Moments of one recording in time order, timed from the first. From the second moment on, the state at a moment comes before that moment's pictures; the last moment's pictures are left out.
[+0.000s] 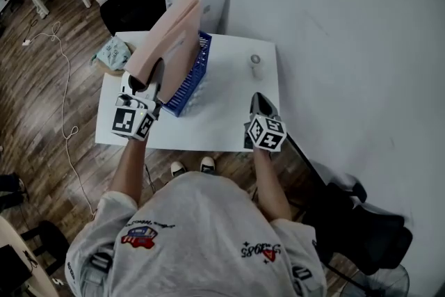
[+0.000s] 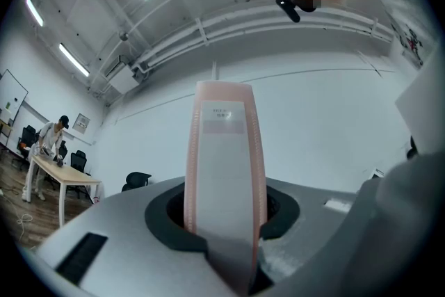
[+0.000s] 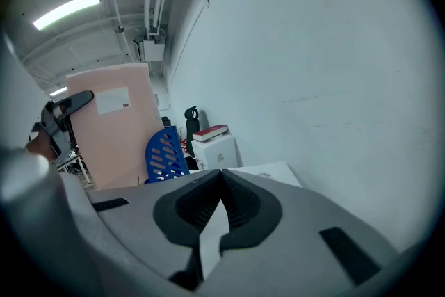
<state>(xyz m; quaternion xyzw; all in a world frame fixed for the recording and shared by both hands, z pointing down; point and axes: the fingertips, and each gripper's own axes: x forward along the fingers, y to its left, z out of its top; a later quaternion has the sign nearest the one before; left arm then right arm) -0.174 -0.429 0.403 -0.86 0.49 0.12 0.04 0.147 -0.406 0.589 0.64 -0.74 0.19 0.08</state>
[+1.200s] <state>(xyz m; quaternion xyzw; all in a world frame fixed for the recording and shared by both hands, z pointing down) -0.149 -0.448 0.505 -0.87 0.49 0.08 -0.02 0.162 -0.398 0.603 0.66 -0.72 0.21 0.09</state>
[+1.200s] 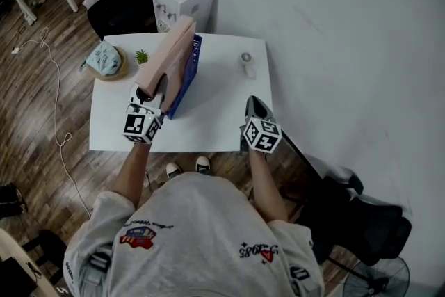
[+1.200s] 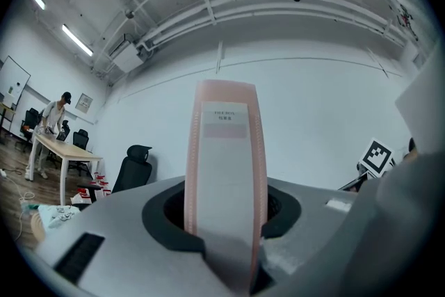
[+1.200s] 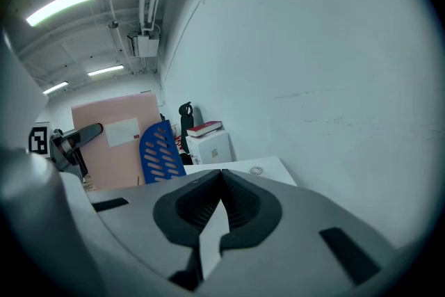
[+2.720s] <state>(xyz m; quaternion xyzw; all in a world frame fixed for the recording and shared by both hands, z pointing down) -0.213 -0.363 0.559 -0.87 0.48 -0.01 -0.10 0.033 -0.418 0.594 0.54 -0.81 0.18 0.11</state>
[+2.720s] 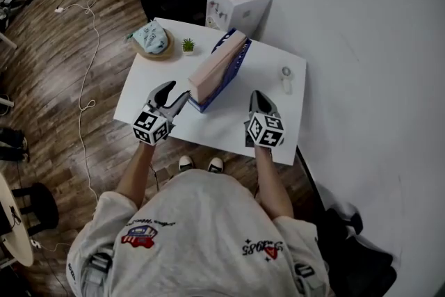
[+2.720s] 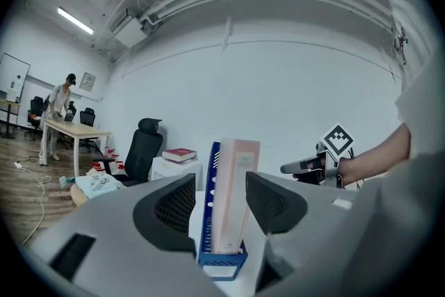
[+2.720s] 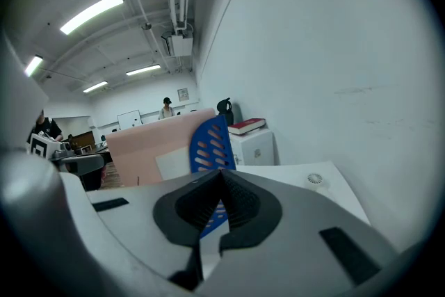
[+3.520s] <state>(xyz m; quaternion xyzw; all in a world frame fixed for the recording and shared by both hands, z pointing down) -0.317 -0.355 0.566 -0.79 0.60 -0.04 -0.11 -0.036 -0.437 0.537 0.48 -0.87 0.11 0.05</state>
